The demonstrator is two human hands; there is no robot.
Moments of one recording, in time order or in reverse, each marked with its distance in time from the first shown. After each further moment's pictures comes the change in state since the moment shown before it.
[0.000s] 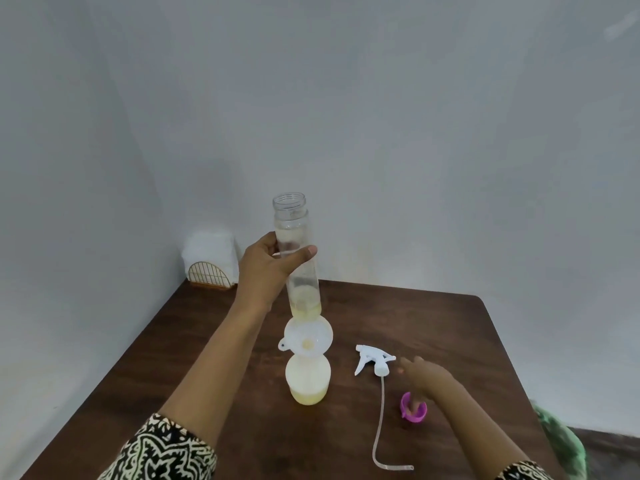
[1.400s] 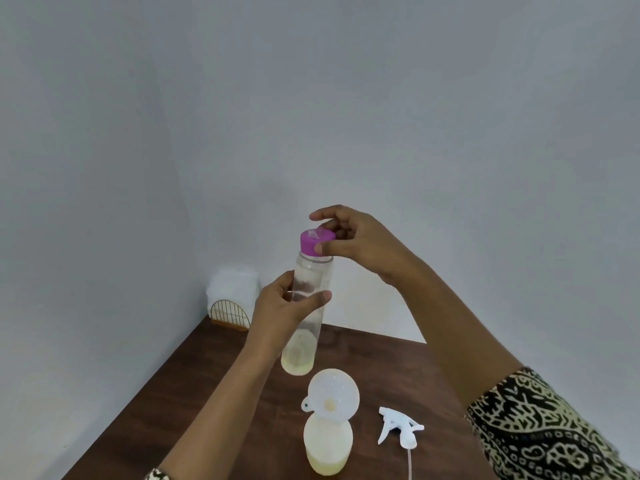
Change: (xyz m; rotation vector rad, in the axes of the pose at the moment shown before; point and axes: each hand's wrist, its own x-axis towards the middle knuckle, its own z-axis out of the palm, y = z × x) left_hand 0.016 0.007 -0.026 0.055 -0.011 0.026; right_hand -0.113 -0.144 -0.277 0.928 0.528 -0.905
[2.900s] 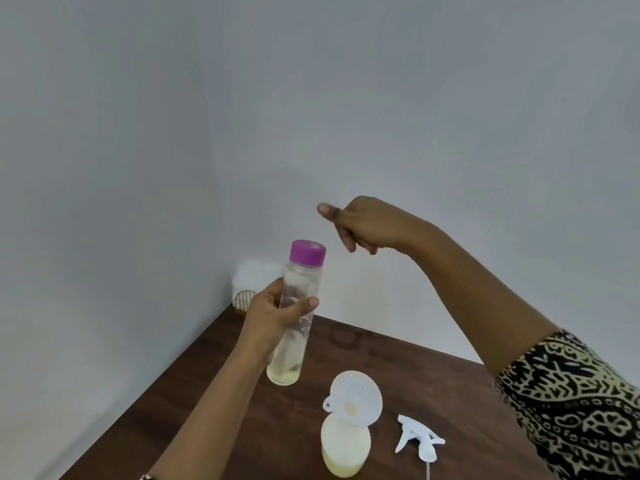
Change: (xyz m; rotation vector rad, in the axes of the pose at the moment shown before) left_hand -0.003 -0.033 -0.046 -0.263 0.026 -0.071; right_hand 0.043 -0.032 0.010 -0.551 -0.238 0.014
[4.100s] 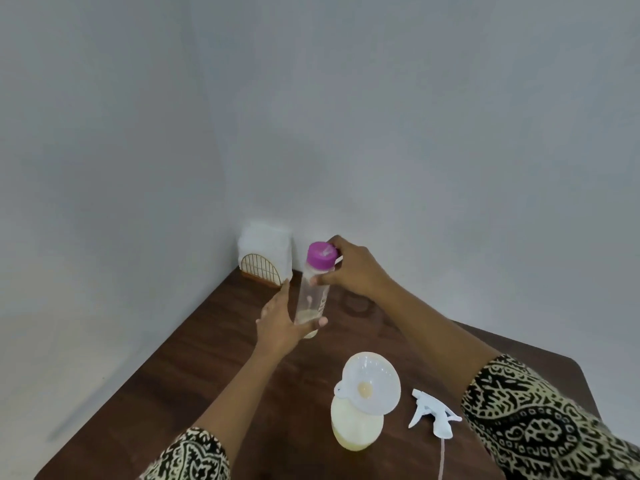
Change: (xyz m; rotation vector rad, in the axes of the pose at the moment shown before) left_hand 0.051 -0.142 -0.012 0.718 0.001 -0.230; right_hand 0.058 0.104 0.159 0.281 0.059 0.119
